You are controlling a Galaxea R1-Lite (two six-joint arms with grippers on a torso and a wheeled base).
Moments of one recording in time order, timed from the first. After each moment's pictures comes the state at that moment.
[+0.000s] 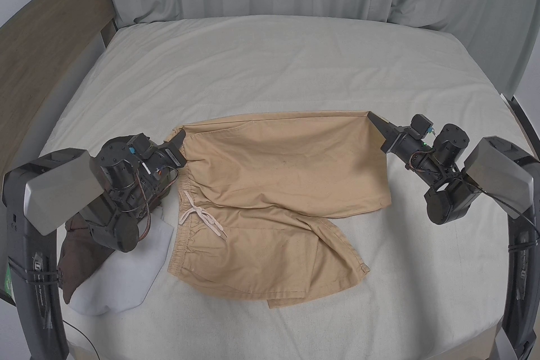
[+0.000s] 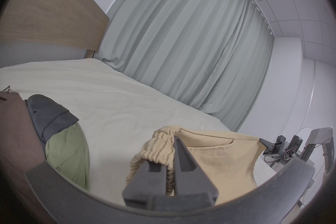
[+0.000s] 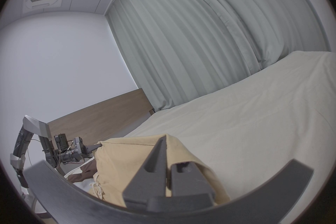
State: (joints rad) left arm -0.16 2.37 -0.98 -1.55 -0.15 -0.43; right arm 0.14 2.42 -1.18 -1.54 0.47 0.43
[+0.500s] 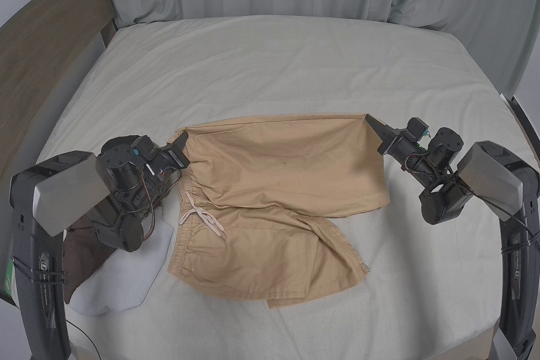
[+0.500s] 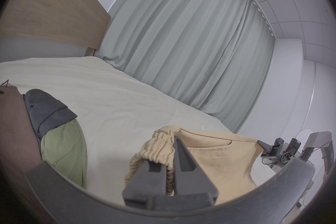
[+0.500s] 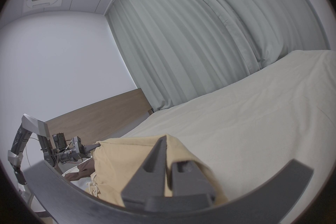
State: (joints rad) left arm -0.16 2.41 -1.03 -1.55 -0.14 -0.45; right arm 0.13 2.49 -1.27 -1.54 0.48 0.43
